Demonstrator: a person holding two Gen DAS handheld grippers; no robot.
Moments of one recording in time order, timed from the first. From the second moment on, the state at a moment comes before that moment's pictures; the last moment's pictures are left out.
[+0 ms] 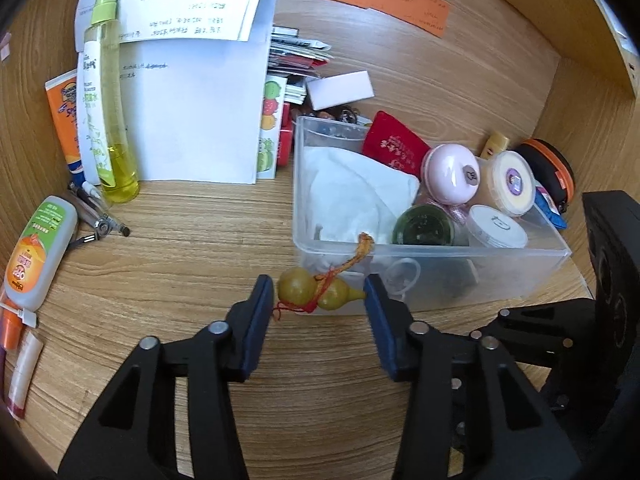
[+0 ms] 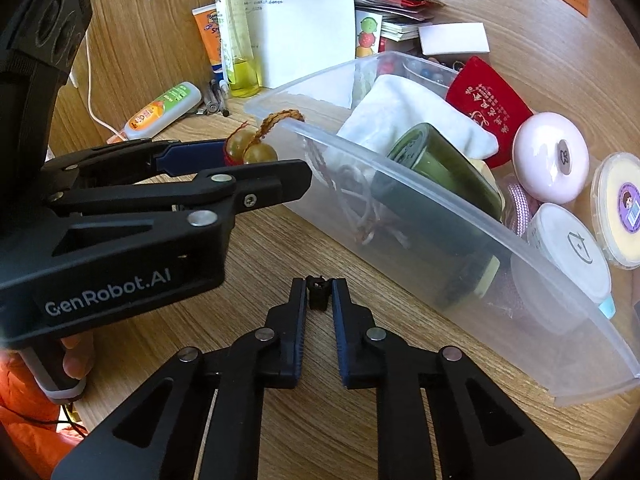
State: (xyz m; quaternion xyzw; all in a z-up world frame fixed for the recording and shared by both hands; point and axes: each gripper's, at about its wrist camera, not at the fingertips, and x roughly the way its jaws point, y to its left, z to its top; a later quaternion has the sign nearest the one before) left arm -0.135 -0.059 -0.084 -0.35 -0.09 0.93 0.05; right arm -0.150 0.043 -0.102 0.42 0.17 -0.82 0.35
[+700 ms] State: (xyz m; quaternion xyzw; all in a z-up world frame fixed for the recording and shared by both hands) left arm -0.114 -0.061 -0.063 -0.33 -0.10 0.94 0.08; right arm -0.139 0.055 -0.091 0.41 0.17 -0.83 0.34
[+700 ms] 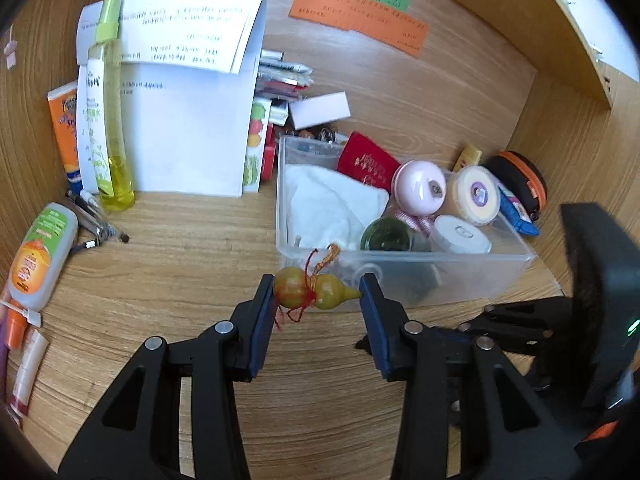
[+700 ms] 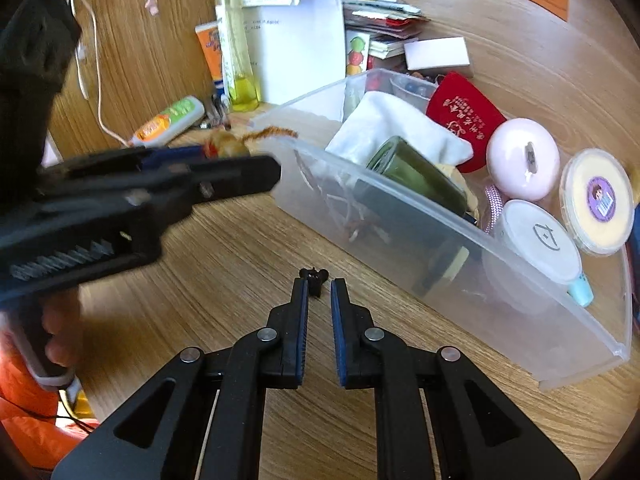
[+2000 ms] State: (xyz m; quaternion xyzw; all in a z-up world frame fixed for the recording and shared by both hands) left arm -0.137 -0.056 -0.032 -0.30 -0.10 0.94 0.11; right arm -0.141 0.099 -0.036 0.33 0.13 -0.88 0.33
